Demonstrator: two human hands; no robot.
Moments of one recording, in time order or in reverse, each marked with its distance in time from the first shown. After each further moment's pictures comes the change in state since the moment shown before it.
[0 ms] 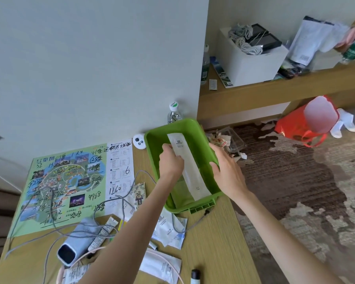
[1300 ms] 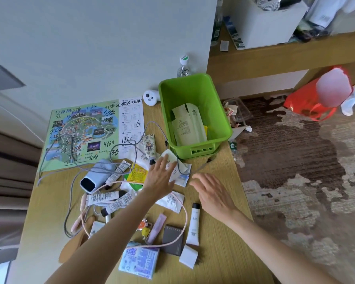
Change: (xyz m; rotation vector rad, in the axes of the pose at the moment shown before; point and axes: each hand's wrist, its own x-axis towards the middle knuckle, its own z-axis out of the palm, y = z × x) left_hand -0.123 -0.192 -0.006 1.029 -0.232 0.473; right_hand -0.198 -0.019 0.064 -0.168 -0.173 -0.462
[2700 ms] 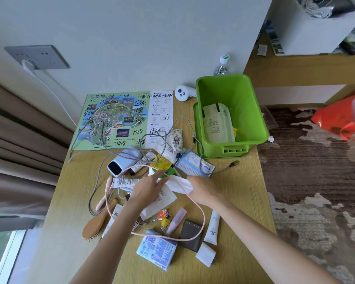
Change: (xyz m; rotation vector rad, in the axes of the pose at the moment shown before) left_hand -0.094 -0.071 0.000 -0.543 0.046 -0.314; right_hand 0.079 -0.065 0.040 0.063 -0.620 0.291
